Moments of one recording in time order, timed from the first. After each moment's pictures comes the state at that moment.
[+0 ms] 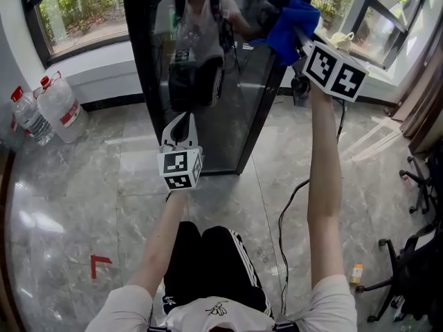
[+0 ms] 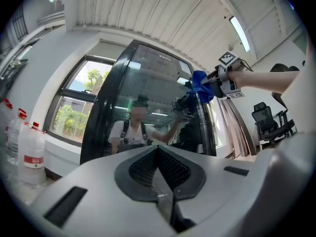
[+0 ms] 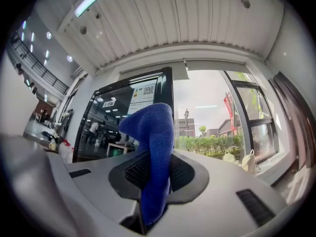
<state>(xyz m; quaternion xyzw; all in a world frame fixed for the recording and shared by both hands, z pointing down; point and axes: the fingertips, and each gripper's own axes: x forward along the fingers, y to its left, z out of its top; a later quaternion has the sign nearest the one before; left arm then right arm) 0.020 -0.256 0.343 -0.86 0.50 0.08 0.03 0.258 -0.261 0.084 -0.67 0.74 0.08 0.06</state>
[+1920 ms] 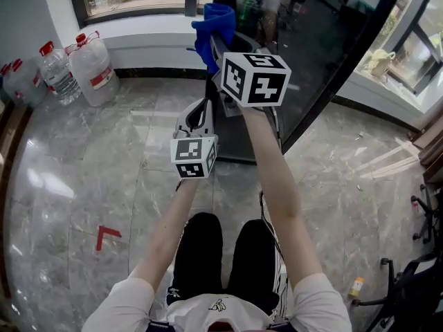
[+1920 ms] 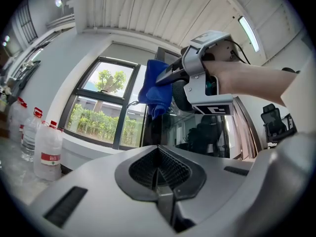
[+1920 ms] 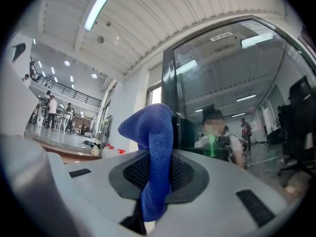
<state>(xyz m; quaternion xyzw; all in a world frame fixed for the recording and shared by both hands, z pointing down) -0.098 -0.253 0.368 -0.83 0.54 0.09 0.01 -0.088 -0.305 0.199 -0.49 0.87 0.04 0.04</state>
